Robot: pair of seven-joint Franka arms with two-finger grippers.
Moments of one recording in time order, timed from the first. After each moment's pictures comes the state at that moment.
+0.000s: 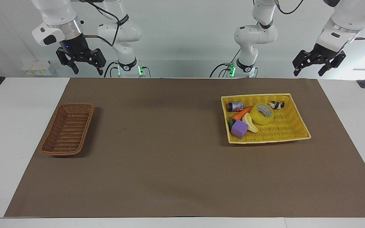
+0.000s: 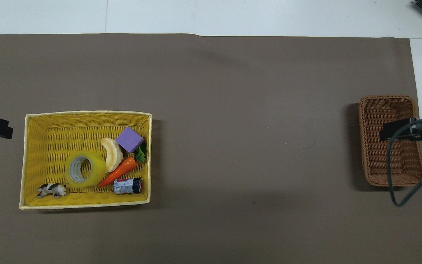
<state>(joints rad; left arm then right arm) 0.02 -0.03 -0.05 -1.48 0.02 1.41 0.05 0.03 -0.10 -0.01 -1.60 0.00 1.50 0.11</state>
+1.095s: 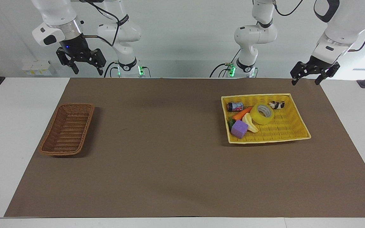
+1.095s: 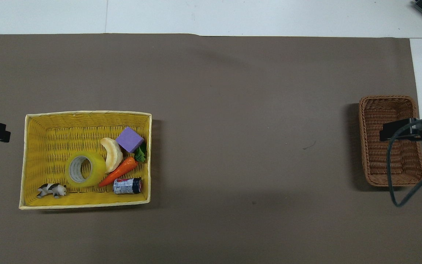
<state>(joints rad) 0.05 -0.10 -0.05 -1.75 0.00 1.65 0.05 0.03 -0.10 -0.01 -1.60 0.00 1.50 0.11</state>
